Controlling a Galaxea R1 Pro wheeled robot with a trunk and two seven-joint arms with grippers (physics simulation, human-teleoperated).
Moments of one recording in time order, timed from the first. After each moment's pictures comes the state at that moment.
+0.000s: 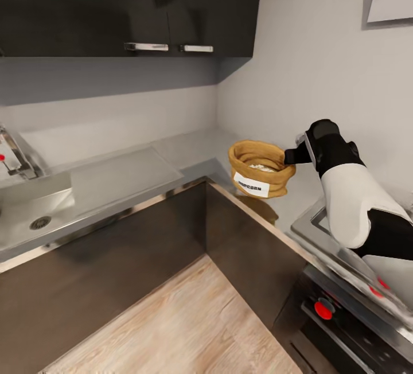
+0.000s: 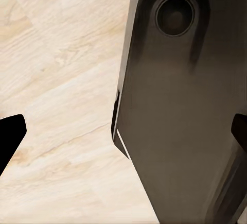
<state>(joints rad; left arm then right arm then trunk) 0.00 0.01 0.04 -0.05 0.12 -0.15 0.10 -1.49 -0.04 -0.25 -0.55 0.58 1.05 0.27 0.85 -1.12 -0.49</state>
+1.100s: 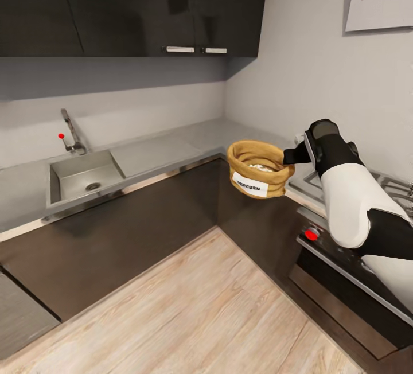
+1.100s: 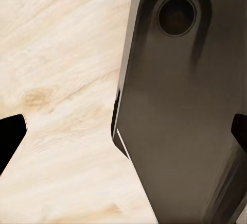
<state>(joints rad) 0.00 0.01 0.04 -0.05 0.13 -0.15 0.10 -1.49 -0.04 -0.26 -0.55 0.58 1.05 0.27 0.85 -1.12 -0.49</state>
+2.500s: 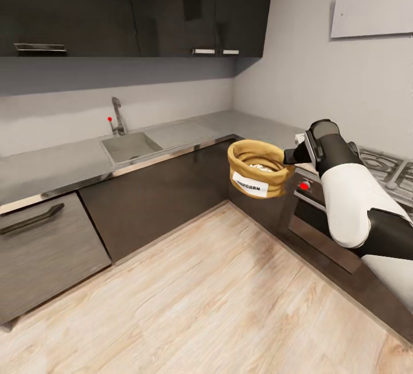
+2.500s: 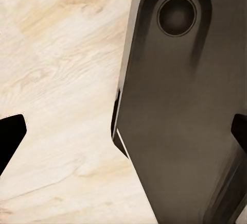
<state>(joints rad) 0.00 0.01 0.04 -0.05 0.13 -0.15 0.10 -1.49 -0.04 -0.26 -0.55 0.58 1.05 0.27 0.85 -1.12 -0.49</state>
